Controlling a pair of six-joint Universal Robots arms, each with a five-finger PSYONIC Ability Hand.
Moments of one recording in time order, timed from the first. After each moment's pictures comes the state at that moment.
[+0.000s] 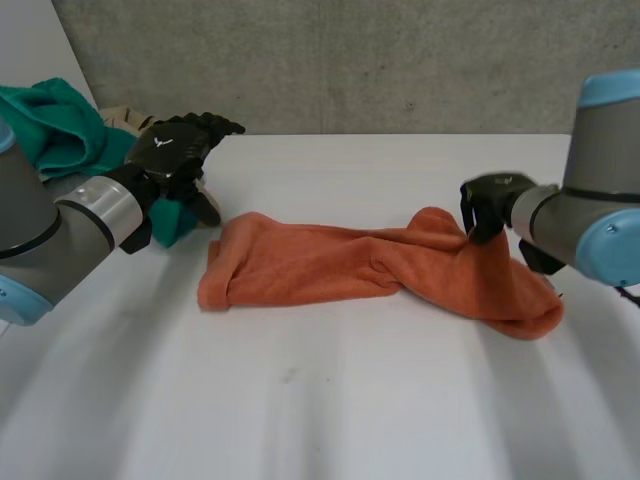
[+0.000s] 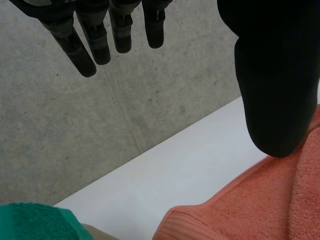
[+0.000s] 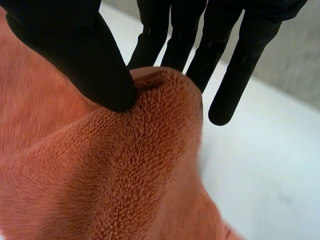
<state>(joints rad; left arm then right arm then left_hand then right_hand) 4.49 -1.98 -1.38 3.31 -1.14 3.25 1.87 -0.82 0.84 0.45 1.48 2.91 0.21 0.20 0.21 0.20 0.05 1.13 1.18 1.18 1.19 0.99</state>
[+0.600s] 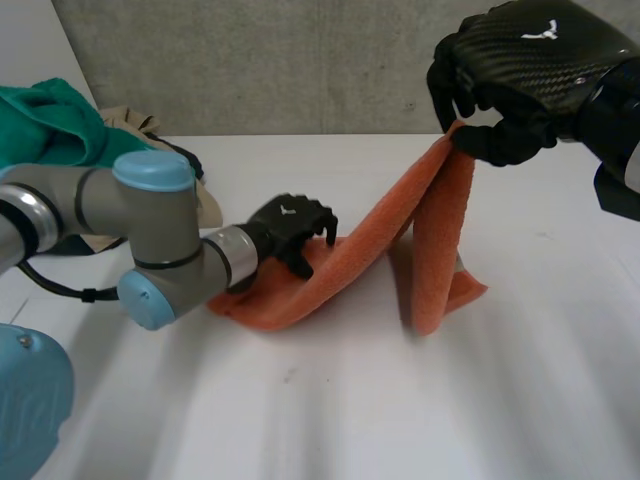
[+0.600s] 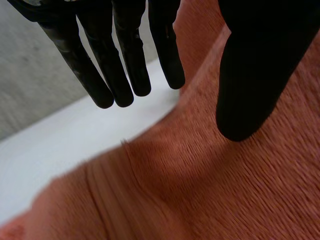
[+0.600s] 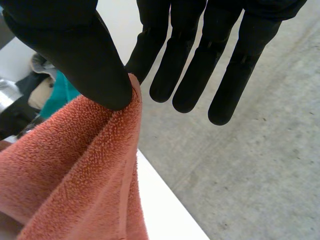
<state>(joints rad) 4.24 -2.46 -0.92 3.06 -1.11 3.37 1.89 -1.61 1.26 0.36 1.09 2.80 0.76 0.73 0.72 0.73 0.54 1.13 1.18 1.19 1.19 0.99</state>
